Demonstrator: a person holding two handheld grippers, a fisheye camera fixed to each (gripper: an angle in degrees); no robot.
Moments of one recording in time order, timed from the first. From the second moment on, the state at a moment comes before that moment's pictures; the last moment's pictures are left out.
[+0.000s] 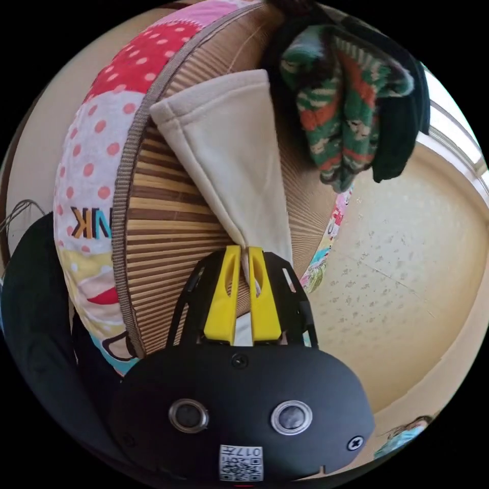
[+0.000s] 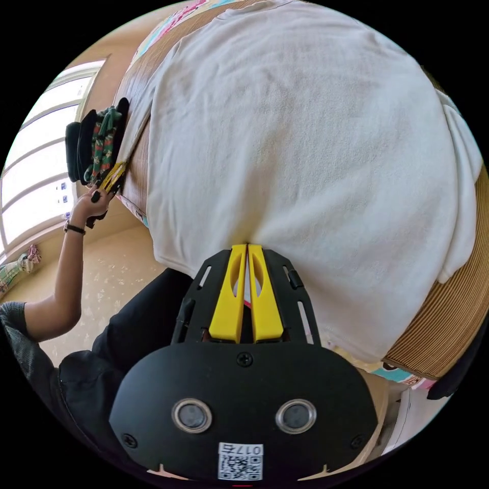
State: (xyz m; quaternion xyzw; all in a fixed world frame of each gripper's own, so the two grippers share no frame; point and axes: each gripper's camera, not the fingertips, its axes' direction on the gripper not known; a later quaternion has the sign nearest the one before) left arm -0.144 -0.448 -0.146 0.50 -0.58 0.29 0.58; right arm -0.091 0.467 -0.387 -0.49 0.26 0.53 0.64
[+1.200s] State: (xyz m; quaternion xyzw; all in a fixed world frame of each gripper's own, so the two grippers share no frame) left arm -0.510 -0.645 -0.005 0.05 -0.98 0.16 0.13; right arm -0.089 0.219 -0.642 -0.18 0.34 0.58 0.72
